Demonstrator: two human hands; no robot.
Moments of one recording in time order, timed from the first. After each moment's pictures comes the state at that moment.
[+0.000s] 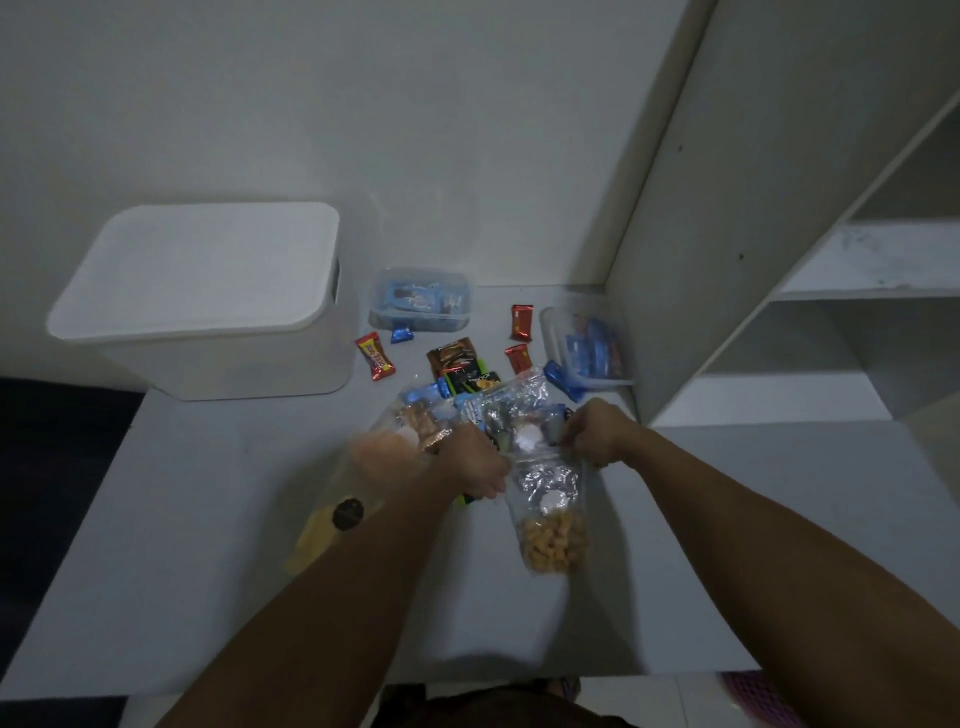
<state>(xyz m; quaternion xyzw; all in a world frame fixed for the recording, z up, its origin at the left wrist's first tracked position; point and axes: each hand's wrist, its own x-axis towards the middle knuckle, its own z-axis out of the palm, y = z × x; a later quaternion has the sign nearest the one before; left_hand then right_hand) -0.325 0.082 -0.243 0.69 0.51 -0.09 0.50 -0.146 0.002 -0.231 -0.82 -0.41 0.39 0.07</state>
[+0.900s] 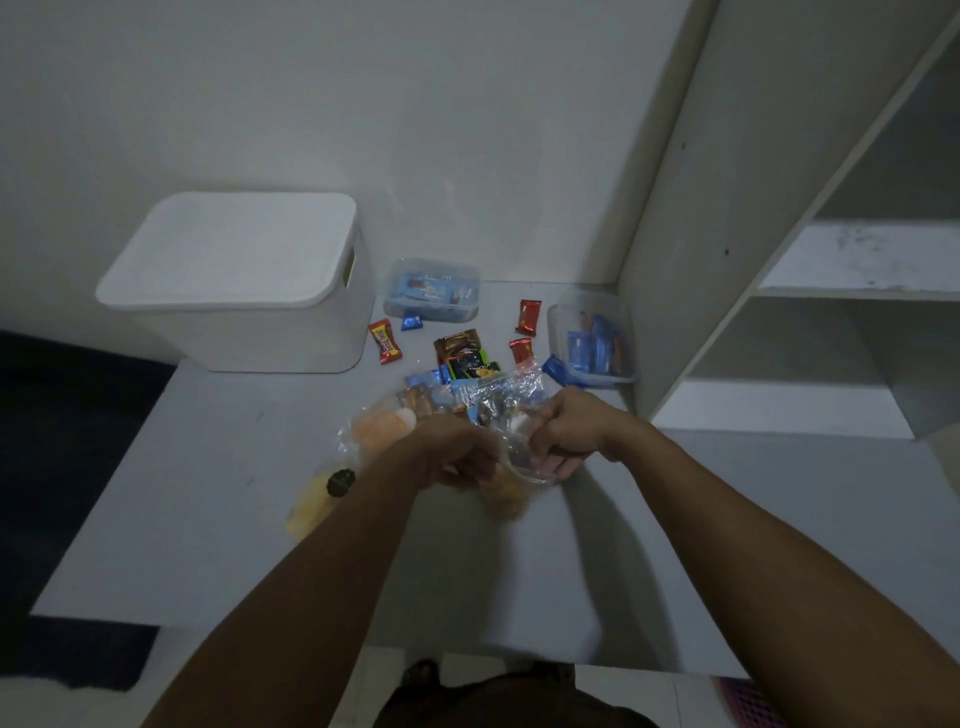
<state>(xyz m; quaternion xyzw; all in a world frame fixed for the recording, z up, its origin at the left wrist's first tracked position) -0.349 0.058 -0.195 0.53 0.54 -0.02 0.65 -0.170 -0.012 -0.190 -0.72 -0.38 0.55 0.19</state>
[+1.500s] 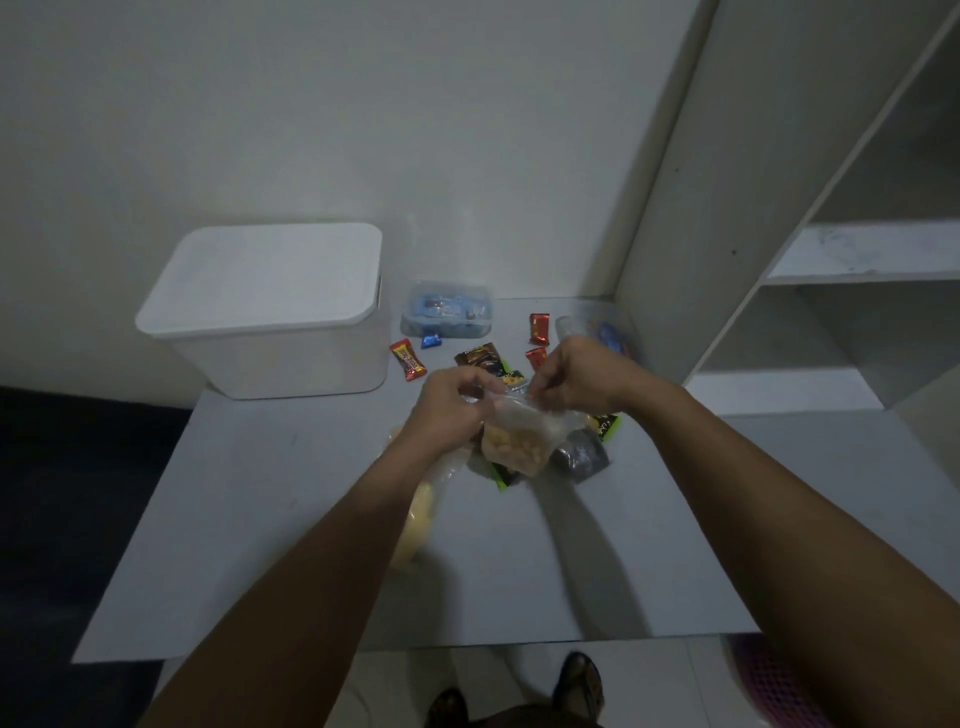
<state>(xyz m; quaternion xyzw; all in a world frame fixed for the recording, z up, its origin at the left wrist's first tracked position) -0.413 0.078 -0.148 0.73 0.41 0.19 0.52 -0.235 0.004 -0.110 -0.74 -0.58 0.29 0.16</state>
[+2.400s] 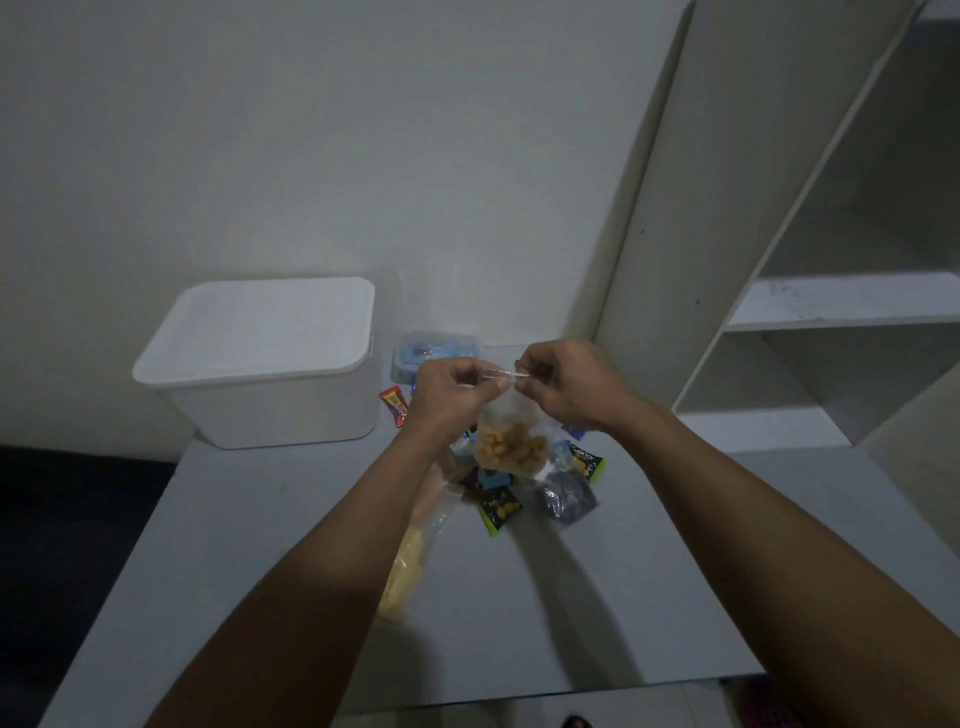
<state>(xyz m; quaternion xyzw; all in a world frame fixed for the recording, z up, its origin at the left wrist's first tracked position) -0.389 0.088 -0.104 0.69 0.35 0.33 0.53 -0.242 0.002 -0.073 -0.74 -0.61 0.10 0.26</state>
